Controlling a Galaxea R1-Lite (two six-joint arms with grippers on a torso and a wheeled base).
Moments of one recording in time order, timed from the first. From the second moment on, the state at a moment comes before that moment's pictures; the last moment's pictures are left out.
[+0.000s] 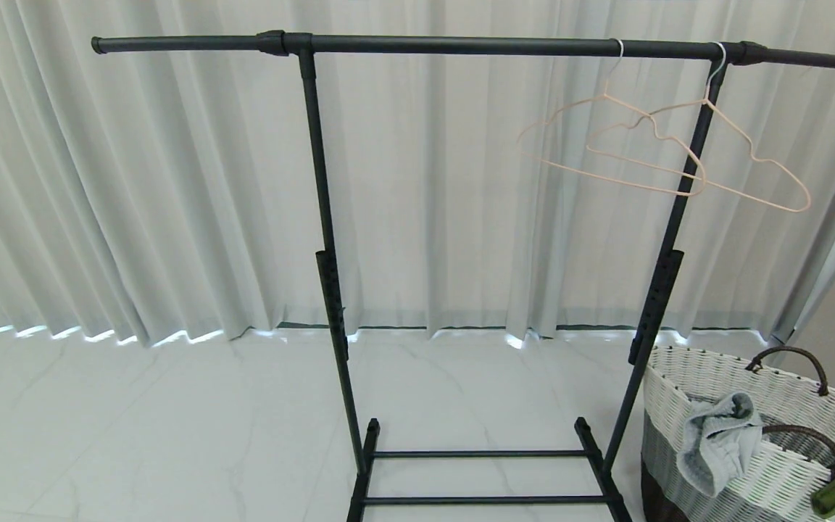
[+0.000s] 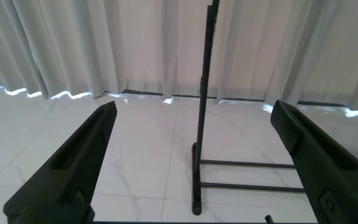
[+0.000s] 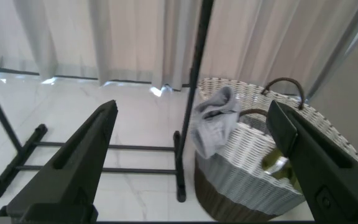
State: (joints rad) left arm 0.00 0.00 0.00 0.01 0.01 0.02; right arm 0.00 0.00 0.00 0.00 0.07 -0.05
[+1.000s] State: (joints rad) left arm 0.00 0.00 0.00 0.01 0.01 0.03; right arm 0.00 0.00 0.00 0.00 0.07 -0.05
